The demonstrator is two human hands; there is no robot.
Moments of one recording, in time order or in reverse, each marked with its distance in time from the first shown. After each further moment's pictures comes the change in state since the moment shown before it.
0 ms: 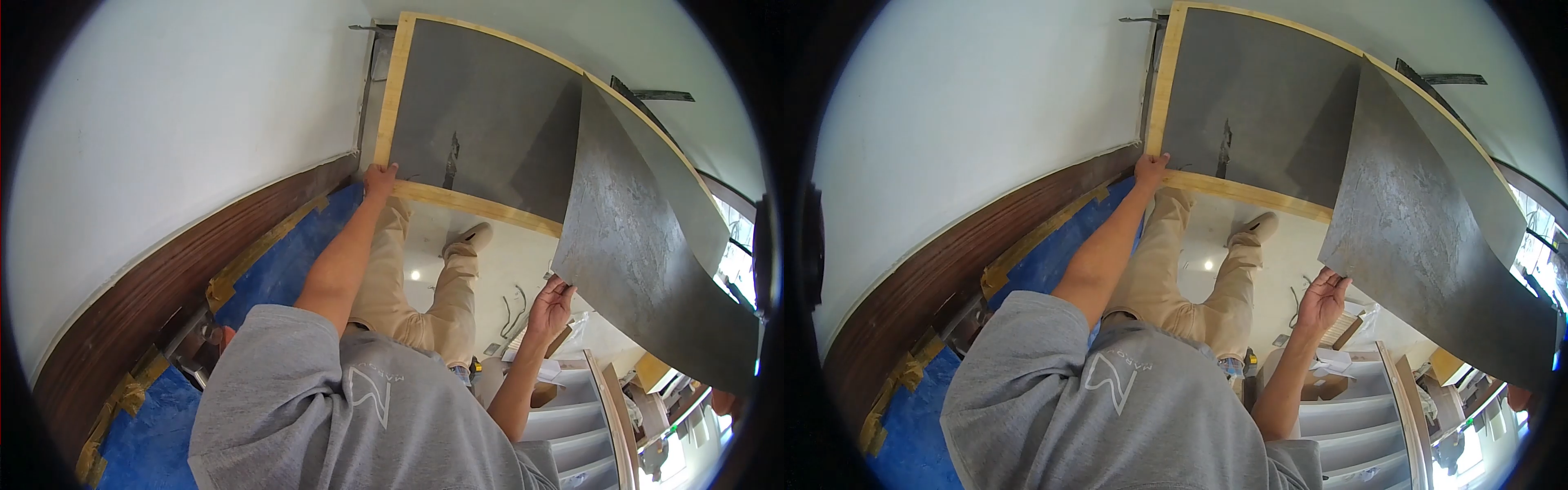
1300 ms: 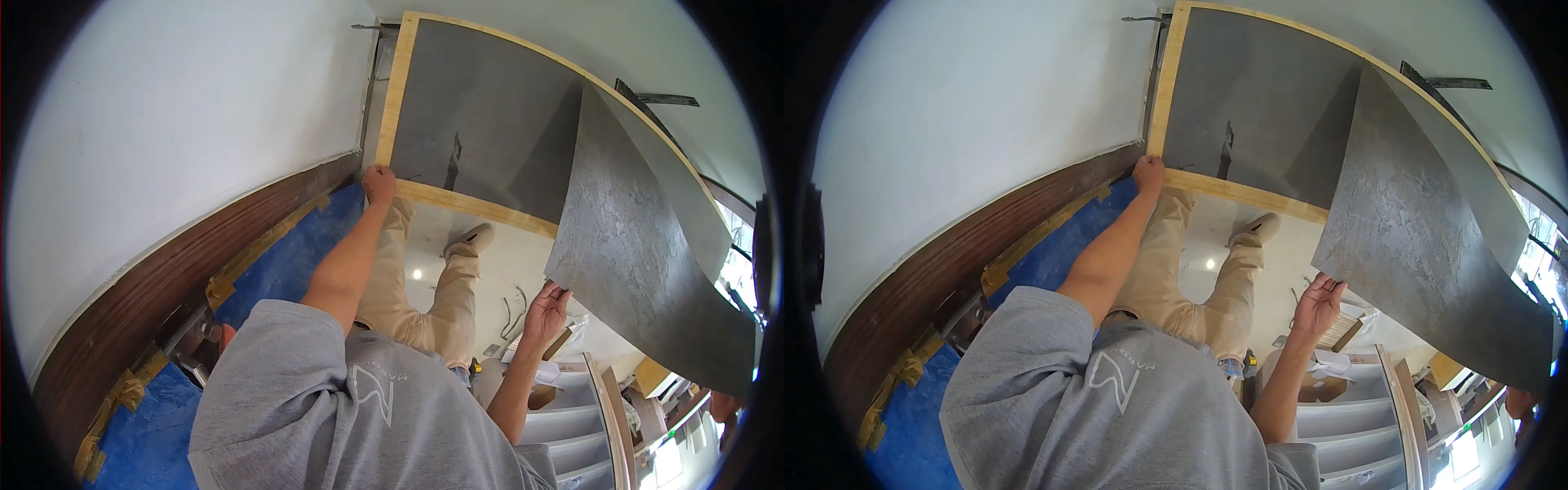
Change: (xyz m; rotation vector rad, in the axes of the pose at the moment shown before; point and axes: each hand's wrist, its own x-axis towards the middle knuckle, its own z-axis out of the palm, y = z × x) left_hand -0.006 -0.002 0.005 0.036 0.213 0.039; right_hand -0.006 0.008 0.008 -0.128 0.092 -0.029
